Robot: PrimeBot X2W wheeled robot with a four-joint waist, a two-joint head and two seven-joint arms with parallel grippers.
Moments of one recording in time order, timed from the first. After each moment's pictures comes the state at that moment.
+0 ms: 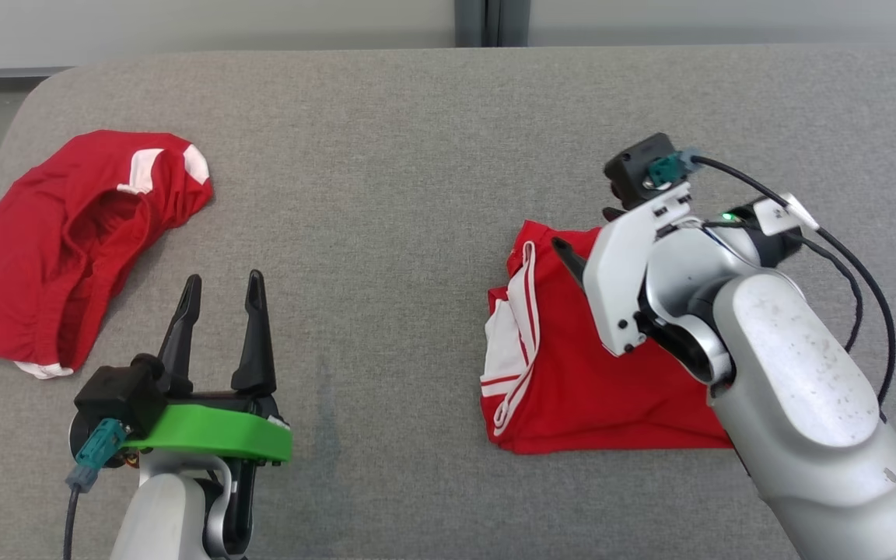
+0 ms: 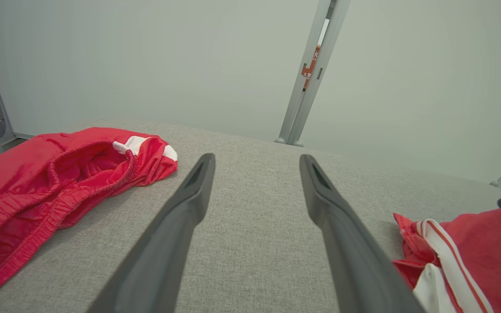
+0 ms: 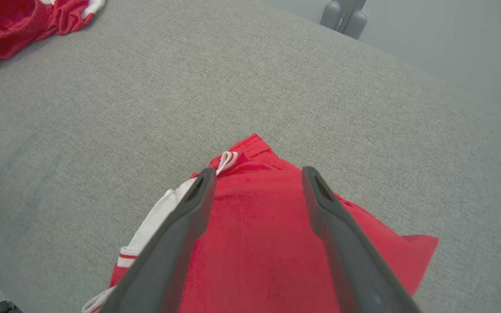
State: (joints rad) left arm -0.21 0.05 -0.09 0.24 -0.35 -0.11 -0.26; right arm -0.59 -0.16 0.36 0.17 0.25 0.13 0.73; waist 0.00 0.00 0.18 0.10
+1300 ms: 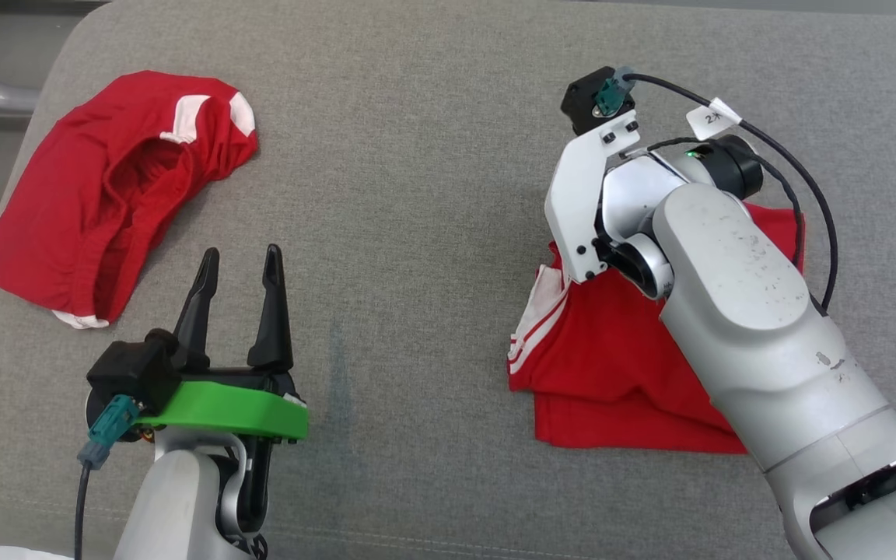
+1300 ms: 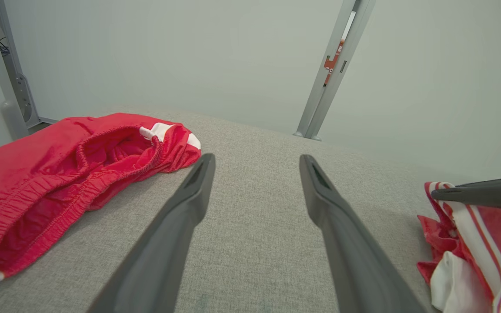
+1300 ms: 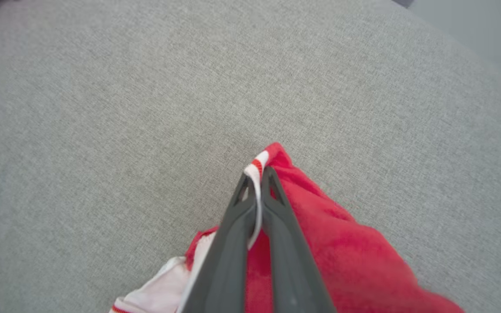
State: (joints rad) left arm -0.26 0.05 -0.15 0.23 -0.39 -0.09 -0.26; right arm -0.91 -0.05 0.41 0.67 0.22 0.13 0.69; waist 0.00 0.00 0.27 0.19
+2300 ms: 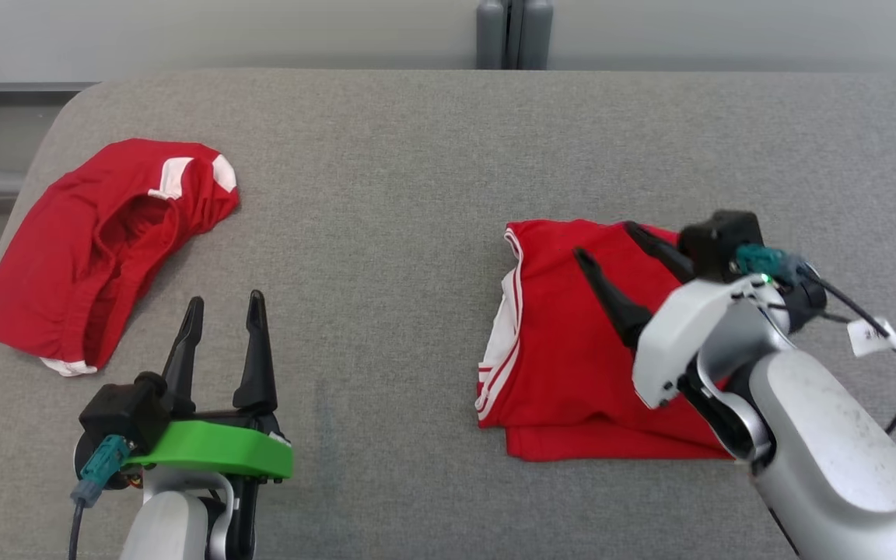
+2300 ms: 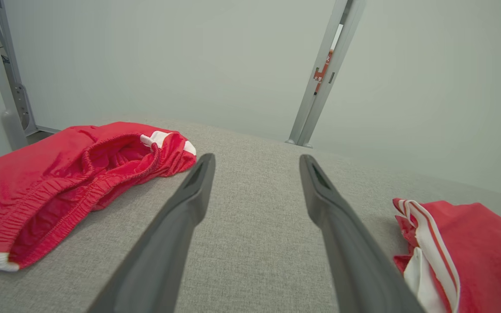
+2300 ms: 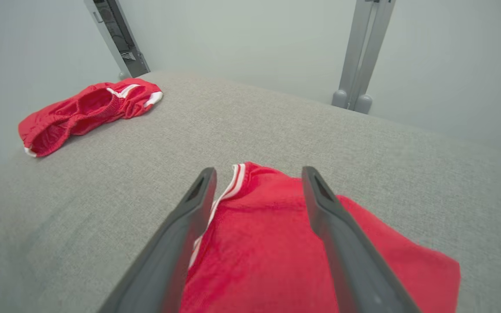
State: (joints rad) left arm -0.18 0.05 -0.10 0.25 -0.37 -0.10 -0.26; right arm -0.46 -0.25 0.40 0.18 0.40 0.13 0.23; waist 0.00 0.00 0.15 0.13
